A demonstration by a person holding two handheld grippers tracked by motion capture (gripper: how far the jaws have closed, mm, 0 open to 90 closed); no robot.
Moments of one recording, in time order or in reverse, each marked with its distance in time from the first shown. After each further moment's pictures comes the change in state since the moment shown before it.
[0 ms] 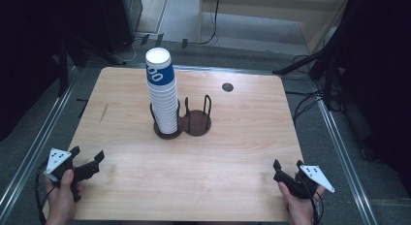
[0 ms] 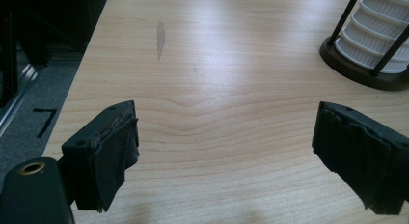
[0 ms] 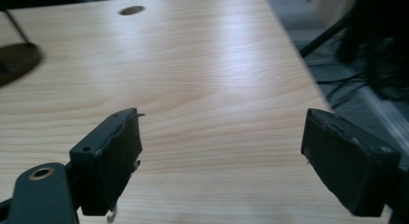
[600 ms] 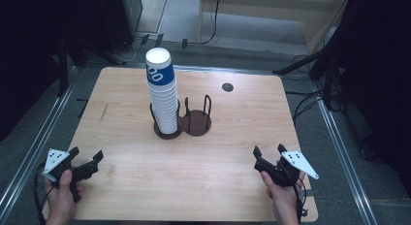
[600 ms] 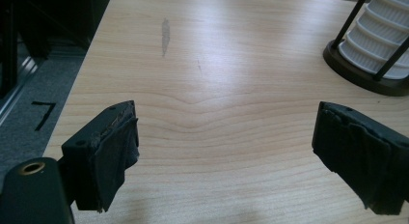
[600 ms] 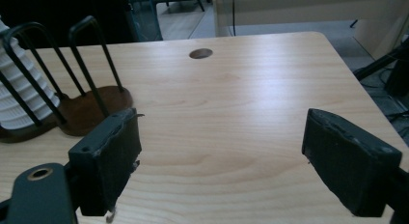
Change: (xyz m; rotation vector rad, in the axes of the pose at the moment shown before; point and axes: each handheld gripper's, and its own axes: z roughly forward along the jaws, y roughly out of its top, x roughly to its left) left arm 0.003 0.000 0.000 0.006 0.017 -0.037; right arm 0.070 0.046 0.000 -0.071 0.126 -0.037
